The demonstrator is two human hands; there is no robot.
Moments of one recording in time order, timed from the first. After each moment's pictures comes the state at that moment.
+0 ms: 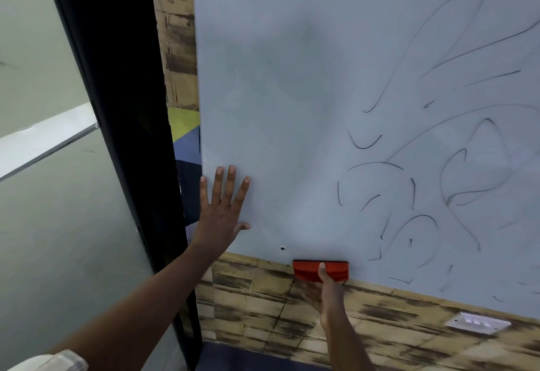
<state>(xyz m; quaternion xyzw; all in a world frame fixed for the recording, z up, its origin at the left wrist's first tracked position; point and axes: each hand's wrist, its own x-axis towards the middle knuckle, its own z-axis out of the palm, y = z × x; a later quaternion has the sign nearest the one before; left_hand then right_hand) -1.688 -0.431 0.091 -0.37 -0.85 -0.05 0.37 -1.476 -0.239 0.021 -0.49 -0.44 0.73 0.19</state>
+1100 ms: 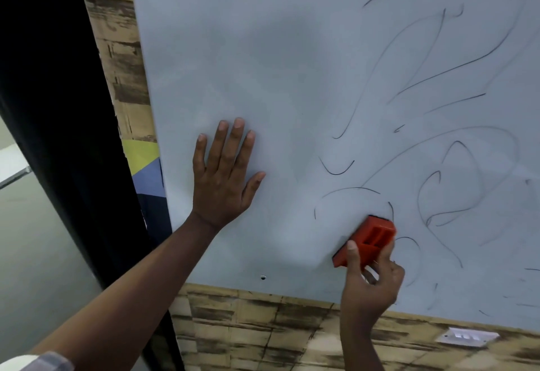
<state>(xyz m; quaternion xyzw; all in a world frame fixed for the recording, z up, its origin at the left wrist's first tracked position) -1.712 -0.354 0.220 -0.38 -0.68 -0.24 0.57 -1.477 -0.202 0.129 -0.37 -0.56 0.42 0.61</state>
